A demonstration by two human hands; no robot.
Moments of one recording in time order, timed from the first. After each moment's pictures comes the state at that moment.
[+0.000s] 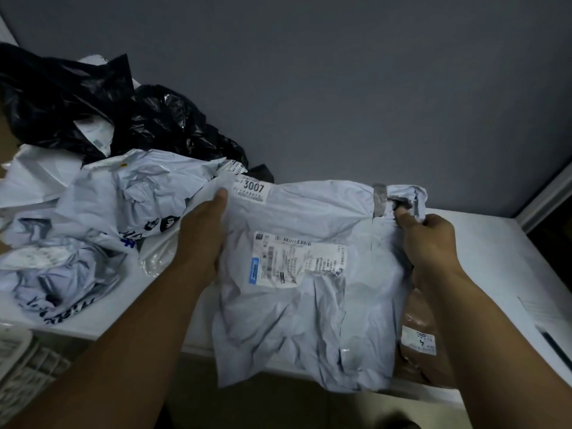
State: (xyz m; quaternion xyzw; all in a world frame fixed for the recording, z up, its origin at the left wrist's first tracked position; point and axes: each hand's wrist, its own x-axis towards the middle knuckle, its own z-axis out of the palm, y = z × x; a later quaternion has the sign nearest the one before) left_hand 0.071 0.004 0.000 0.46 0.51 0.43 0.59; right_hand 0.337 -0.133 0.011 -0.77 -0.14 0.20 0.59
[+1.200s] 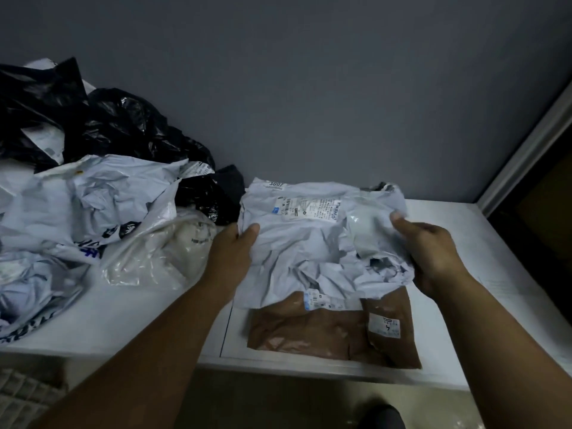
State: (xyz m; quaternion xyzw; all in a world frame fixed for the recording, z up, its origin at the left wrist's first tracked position) left_hand 0.143 -0.035 -0.043 0.57 0.48 0.38 0.54; right_hand 0.384 -0.195 0.004 -0.71 -0.16 0.32 0.61
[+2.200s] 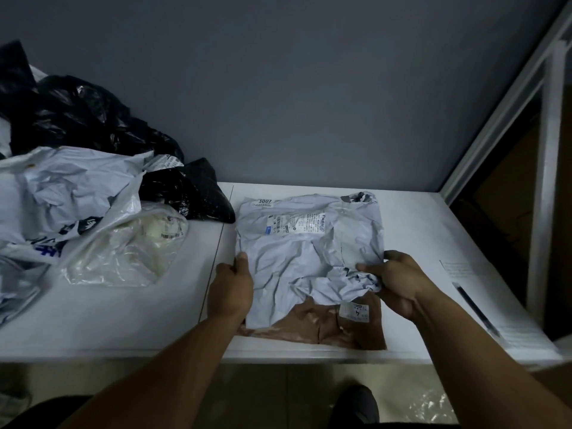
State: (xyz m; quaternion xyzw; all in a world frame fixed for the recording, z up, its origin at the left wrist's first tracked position) left_hand 0.174 -0.085 -0.111 0.60 0.63 0.22 0.44; right_hand 0.393 -0.239 -0.044 -0.67 -0.09 0.44 0.59
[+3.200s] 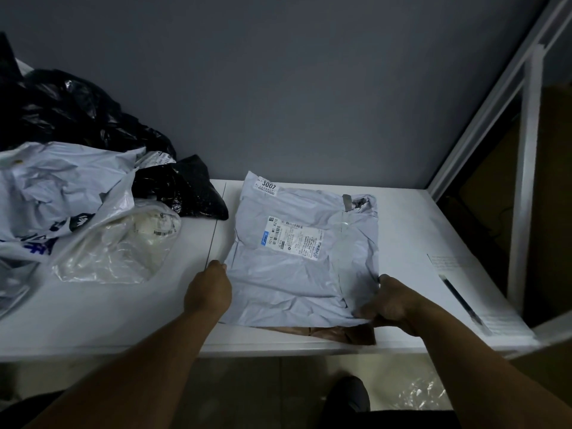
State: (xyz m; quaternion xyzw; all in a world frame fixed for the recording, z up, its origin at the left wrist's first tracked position) left_hand 0.146 -0.063 -0.131 0.77 0.57 0.11 0.26; right_hand 0.385 -0.275 -0.059 -0.83 -0.19 0.43 0.30
